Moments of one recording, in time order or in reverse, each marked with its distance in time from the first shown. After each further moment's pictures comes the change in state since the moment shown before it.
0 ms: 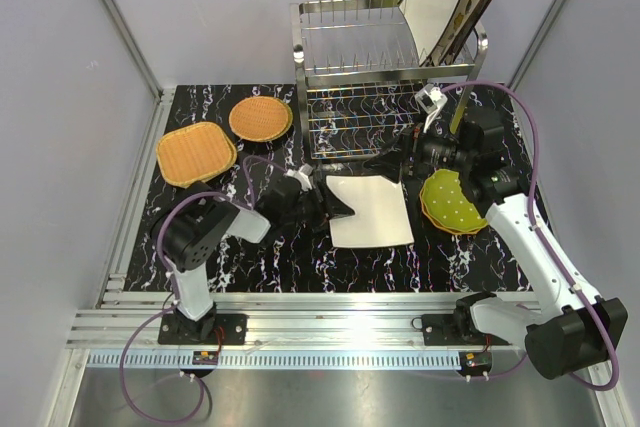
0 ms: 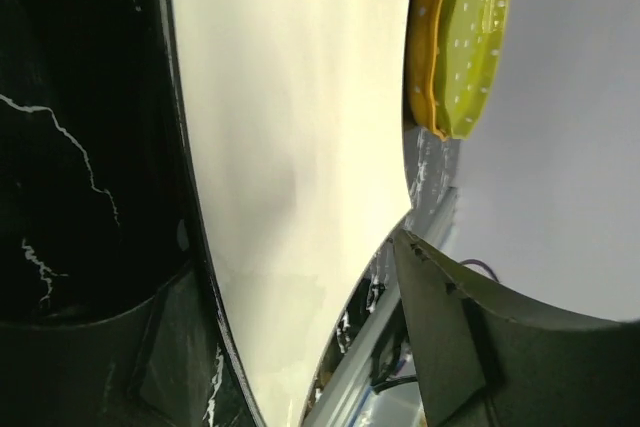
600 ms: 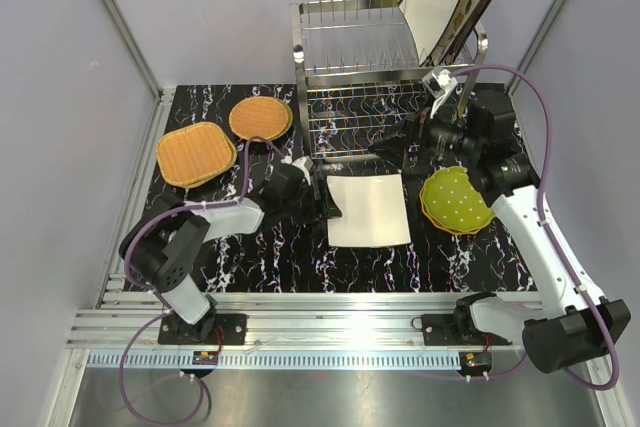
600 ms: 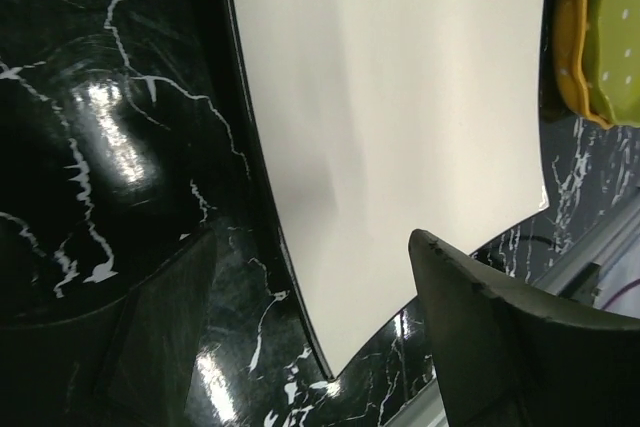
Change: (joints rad) left arm -0.002 -0.192 0.132 -0.591 -0.172 0.381; right arm -0.019 0.028 0.137 -0.087 0.037 -0.065
